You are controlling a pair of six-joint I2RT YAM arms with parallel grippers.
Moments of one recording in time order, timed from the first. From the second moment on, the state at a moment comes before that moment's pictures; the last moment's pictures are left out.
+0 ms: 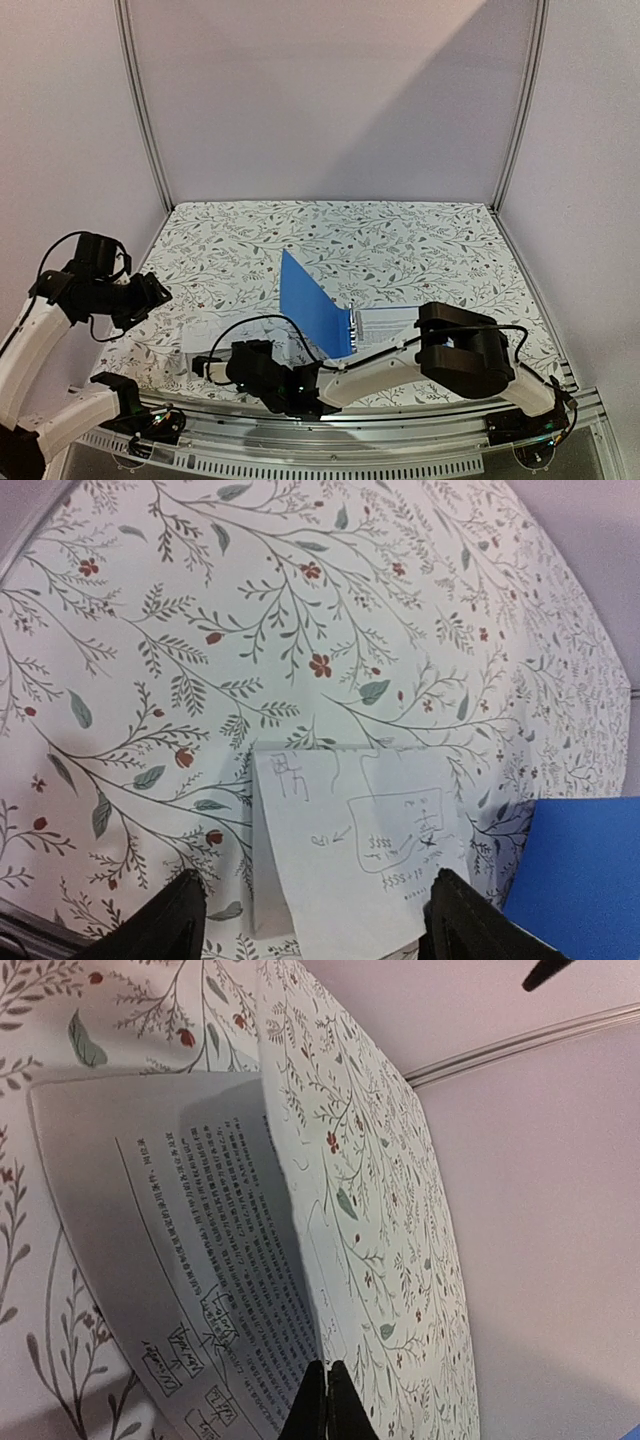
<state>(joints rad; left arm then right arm) -0.10 0.73 0.69 -0.90 0.13 -0.66 1.46 2.43 1.64 0.35 0.72 -0.76</state>
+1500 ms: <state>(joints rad) -0.01 0.80 0.44 -0.42 0.50 -0.70 1.46 2.26 1.46 0.63 0.79 -0.61</state>
